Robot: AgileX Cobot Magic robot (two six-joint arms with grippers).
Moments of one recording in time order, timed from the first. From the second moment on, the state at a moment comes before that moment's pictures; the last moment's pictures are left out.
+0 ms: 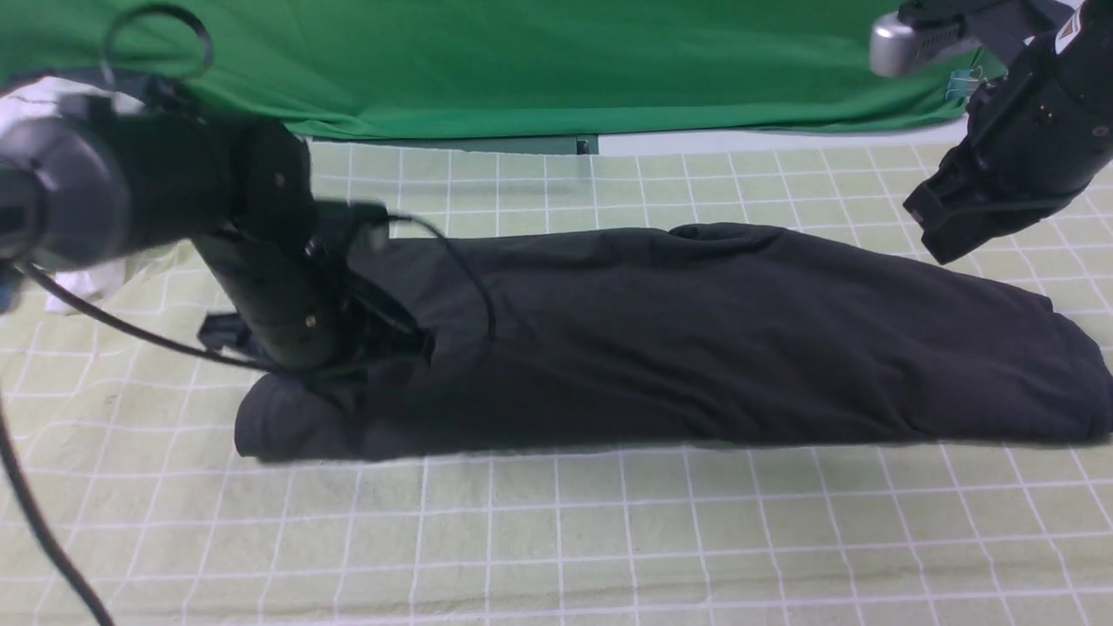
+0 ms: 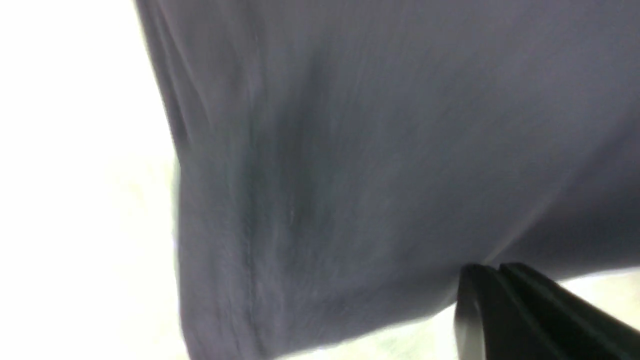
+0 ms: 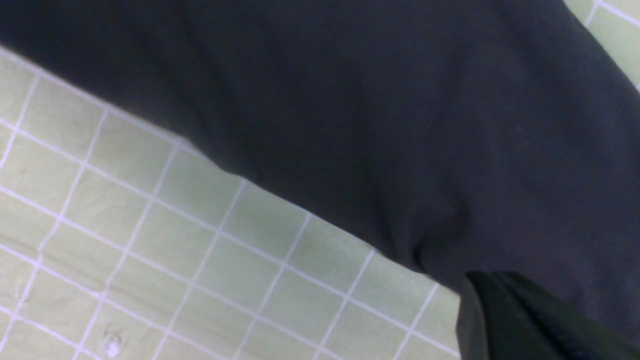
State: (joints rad) right arm 0.26 1.66 -1.52 0.19 1.18 -0.30; left arm -0.25 1.74 -1.20 -0.03 0.87 -0.13
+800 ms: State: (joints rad) right arm 0.26 1.66 -1.52 0.26 1.16 -0.30; left arm -0.22 1.79 -1.19 -0.05 0.87 -0.13
